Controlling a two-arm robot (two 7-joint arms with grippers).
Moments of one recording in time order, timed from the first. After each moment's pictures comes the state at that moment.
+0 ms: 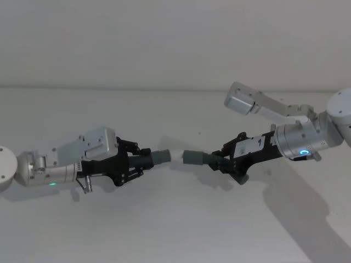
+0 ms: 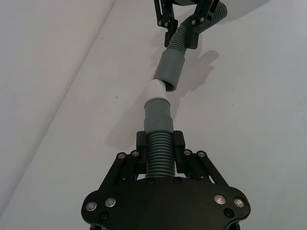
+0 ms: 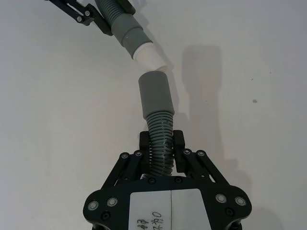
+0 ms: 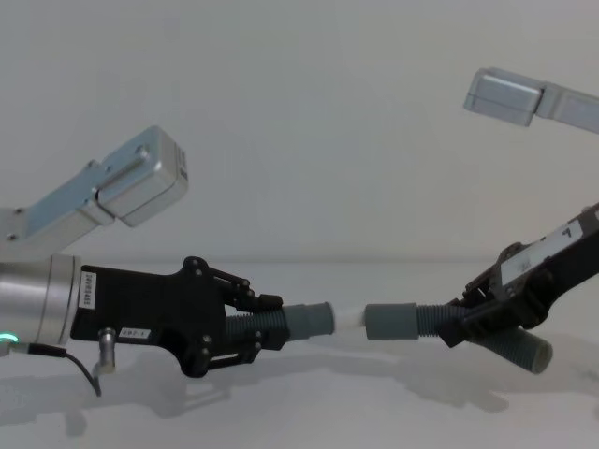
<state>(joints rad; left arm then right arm) -0.63 0.49 0.68 -1.16 -0.15 -0.35 -0.82 0.86 0.61 -0.88 -1.27 0.32 0.44 0.92</state>
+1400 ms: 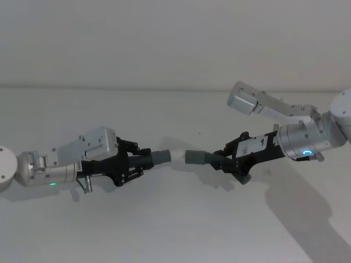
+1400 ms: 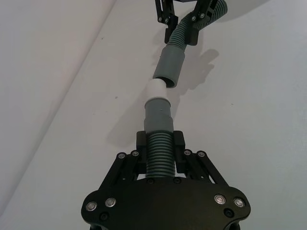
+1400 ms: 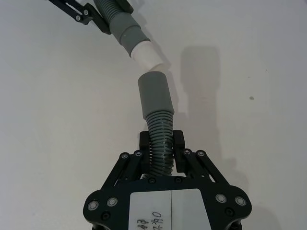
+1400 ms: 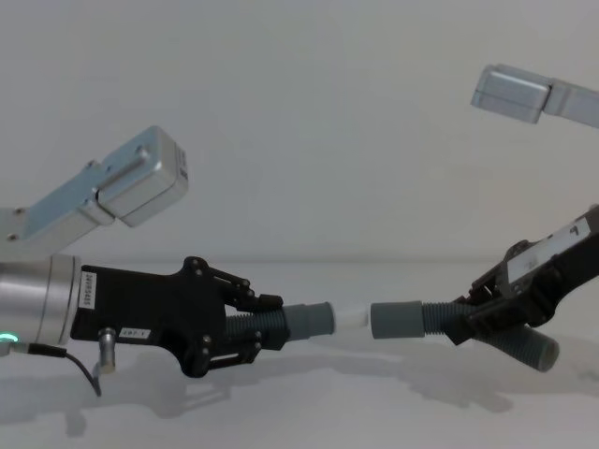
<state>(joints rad) -0.63 0.49 0.68 -1.16 -0.15 -0.35 -0.82 0.85 0.62 -0.87 -1.28 0.32 0.45 0.92</state>
